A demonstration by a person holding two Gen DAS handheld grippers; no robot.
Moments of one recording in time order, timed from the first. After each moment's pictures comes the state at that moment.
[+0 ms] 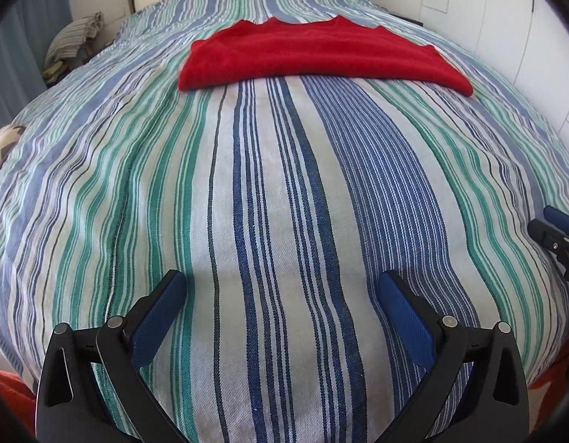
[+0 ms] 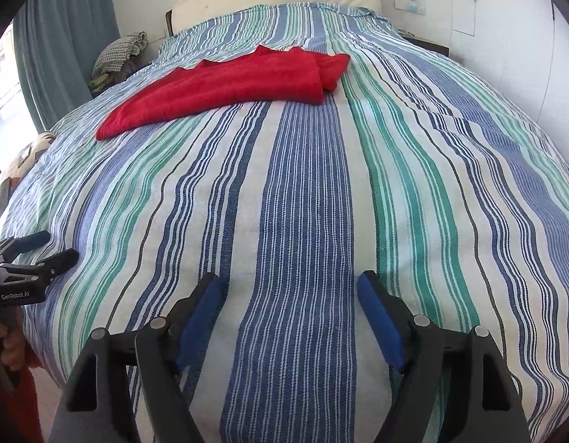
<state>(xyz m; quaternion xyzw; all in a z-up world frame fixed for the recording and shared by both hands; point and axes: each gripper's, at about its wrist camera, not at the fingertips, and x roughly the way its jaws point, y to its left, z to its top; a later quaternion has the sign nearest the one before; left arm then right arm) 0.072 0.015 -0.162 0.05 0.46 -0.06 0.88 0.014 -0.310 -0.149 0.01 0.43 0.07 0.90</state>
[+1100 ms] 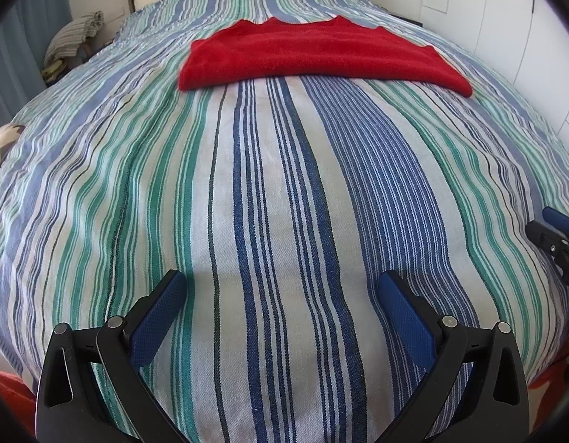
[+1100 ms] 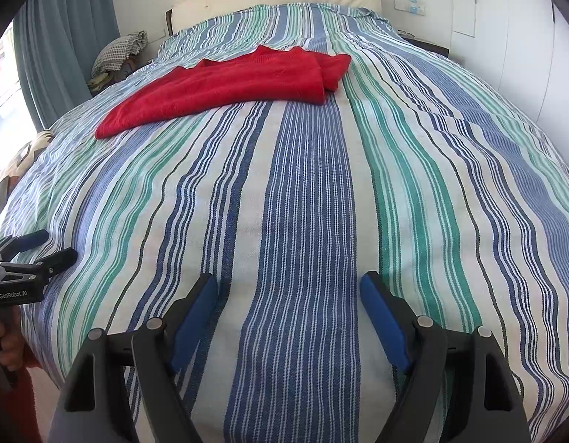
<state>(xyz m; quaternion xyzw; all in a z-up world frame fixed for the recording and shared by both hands) 0.070 0.016 -0.164 0.04 0.46 -0.06 0.88 0.016 -0.309 -0.149 0.01 0.43 0.06 0.90</state>
